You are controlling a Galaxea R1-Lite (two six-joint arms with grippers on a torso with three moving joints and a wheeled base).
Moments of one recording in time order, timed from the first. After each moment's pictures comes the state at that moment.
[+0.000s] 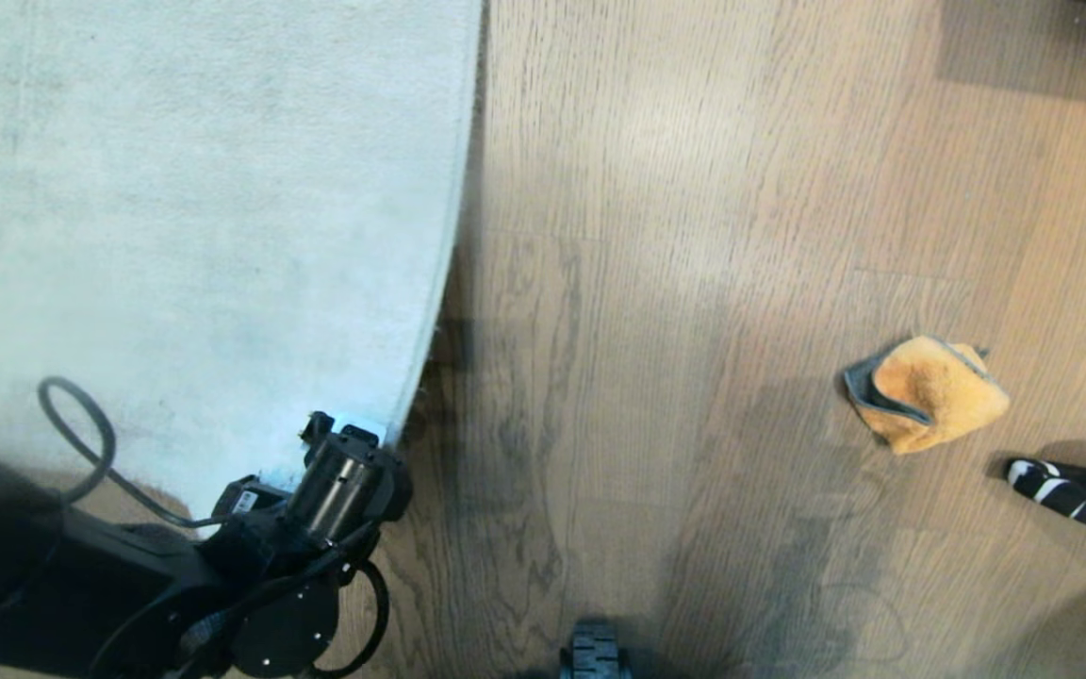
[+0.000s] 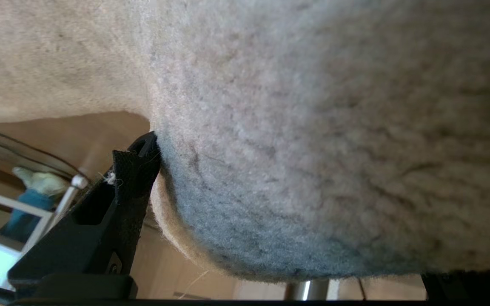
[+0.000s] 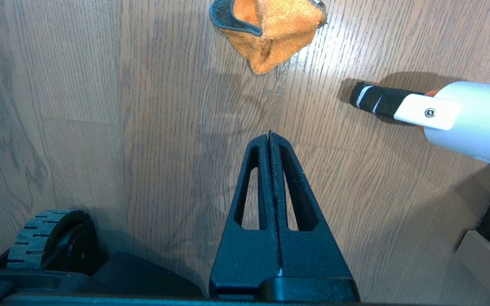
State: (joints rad) left arm -0.61 1.79 -0.53 -0.38 0.92 -0.03; right arm 0.00 0.00 0.00 -0.05 0.00 0.01
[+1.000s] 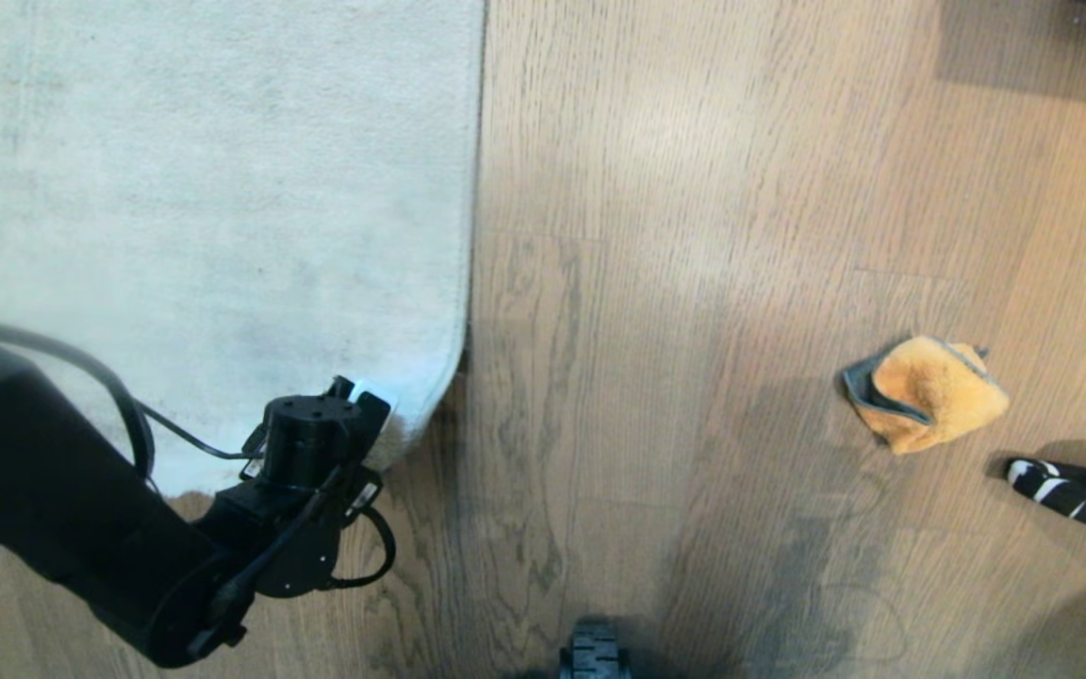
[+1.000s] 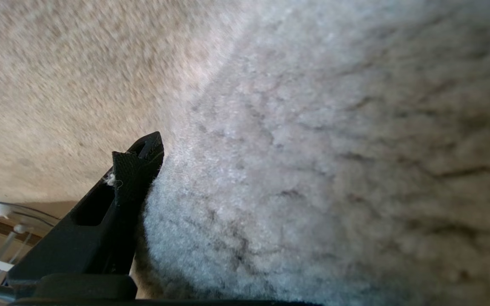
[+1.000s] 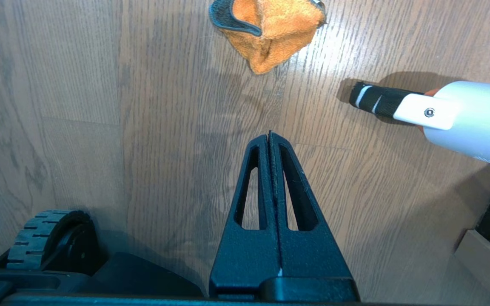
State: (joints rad) left arm -0.41 1.95 -0.50 -0.96 0.77 0.44; right arm 0.00 0.00 0.00 -0.05 0.00 0.01
